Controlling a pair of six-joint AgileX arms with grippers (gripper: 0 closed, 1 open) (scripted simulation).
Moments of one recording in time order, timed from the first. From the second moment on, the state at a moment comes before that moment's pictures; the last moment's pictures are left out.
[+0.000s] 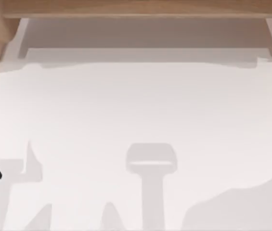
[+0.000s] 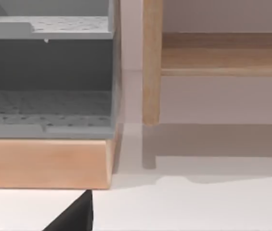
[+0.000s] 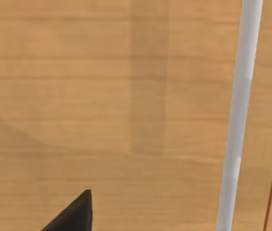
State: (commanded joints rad) left arm 0.00 0.00 0.00 0.00 0.00 0.00; right arm -0.44 2.34 1.19 1.16 -0.40 -1.56
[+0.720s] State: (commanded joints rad) left arm 0.00 0.00 0.00 0.00 0.00 0.00; right arm -0.44 2.35 1.21 1.14 -0.40 -1.56
